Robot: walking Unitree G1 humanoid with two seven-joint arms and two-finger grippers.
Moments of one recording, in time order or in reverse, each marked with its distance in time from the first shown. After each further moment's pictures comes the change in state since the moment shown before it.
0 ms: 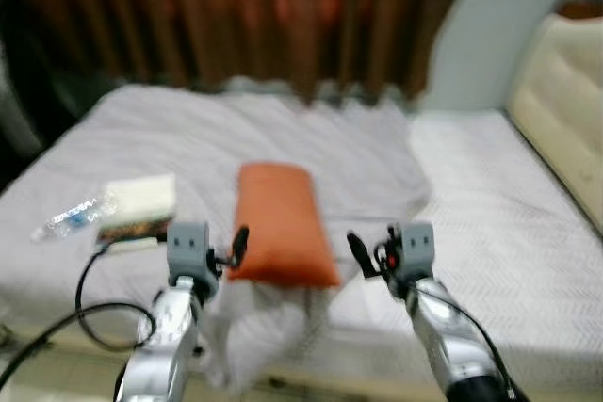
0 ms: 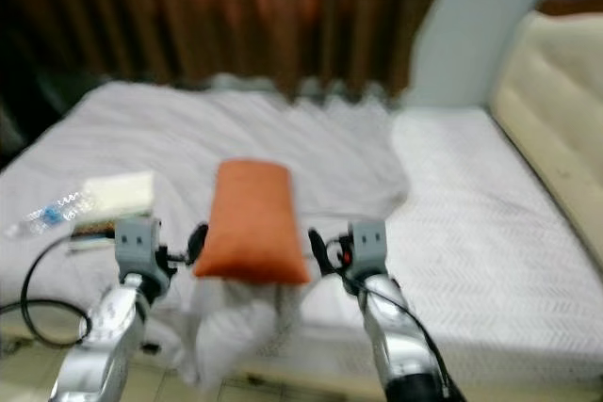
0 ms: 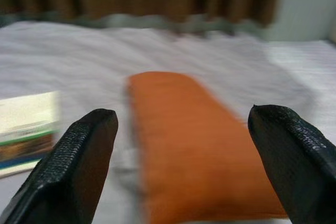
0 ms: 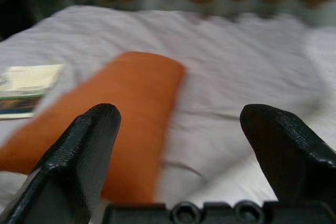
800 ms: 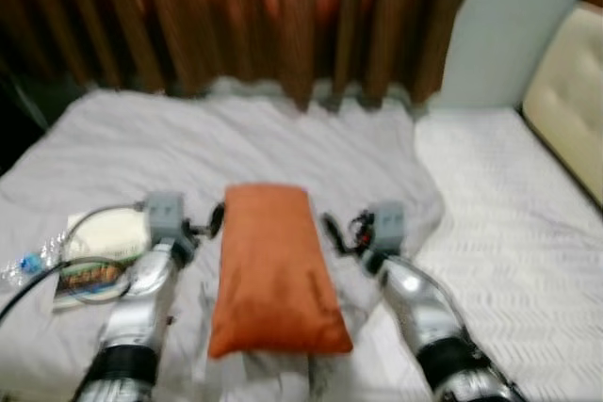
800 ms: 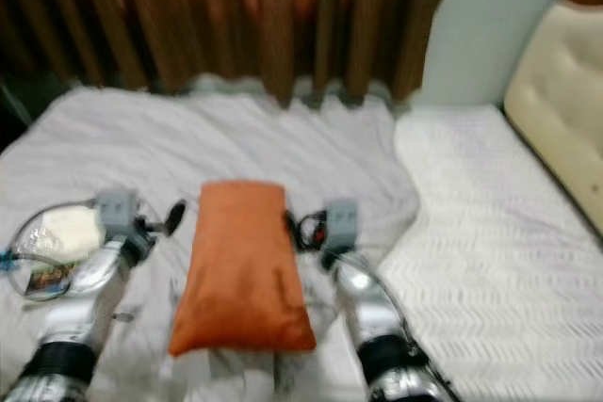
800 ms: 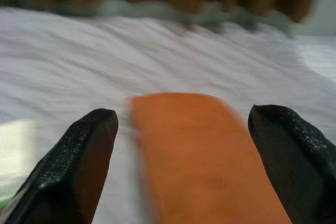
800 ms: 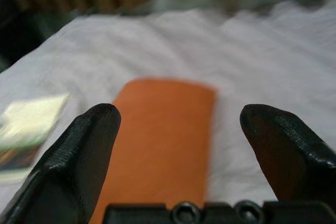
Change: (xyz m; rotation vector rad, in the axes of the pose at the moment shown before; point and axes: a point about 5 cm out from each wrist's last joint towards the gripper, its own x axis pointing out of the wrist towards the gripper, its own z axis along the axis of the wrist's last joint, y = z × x) left arm 0.057 0.021 0.025 -0.065 0.029 -0.048; right arm 0.031 0.003 0.018 0.114 -0.006 -0.068
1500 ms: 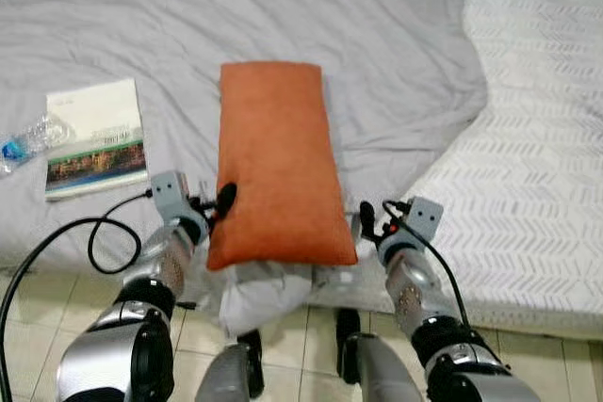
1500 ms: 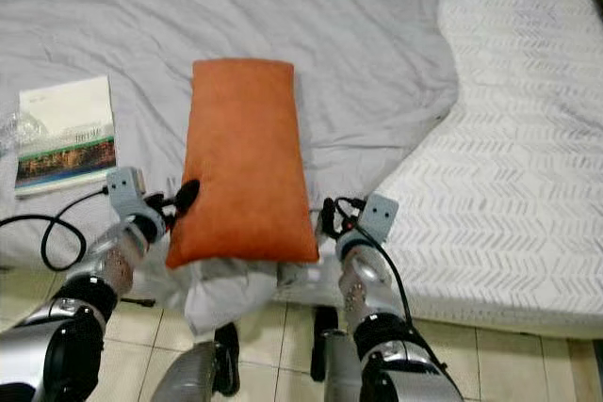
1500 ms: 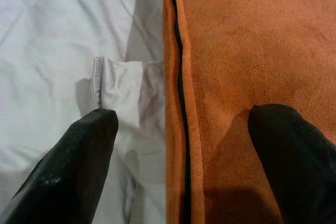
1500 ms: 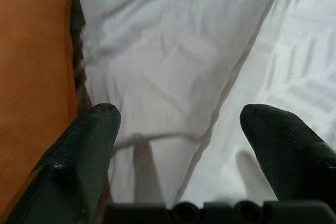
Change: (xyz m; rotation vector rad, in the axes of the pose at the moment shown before) left arm 0.027 0.017 0.004 -0.329 0.050 0.031; right arm 0.010 -0.009 -0.002 0.286 -0.026 -0.254
